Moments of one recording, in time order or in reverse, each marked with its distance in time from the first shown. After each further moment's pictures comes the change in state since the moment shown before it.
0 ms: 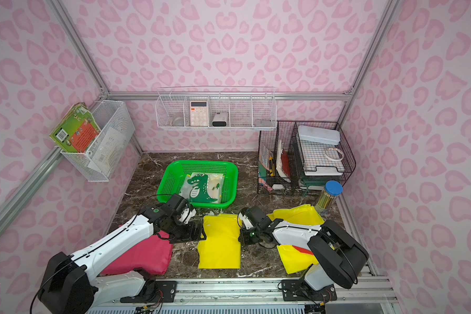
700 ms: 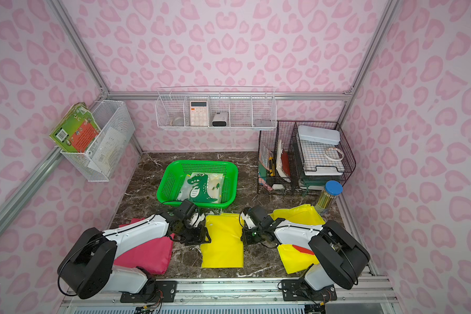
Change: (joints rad) left arm -0.024 0.194 -0.128 0.345 0.073 -0.034; right arm -0.019 0.003 -0.001 -0.015 0.002 -0.037
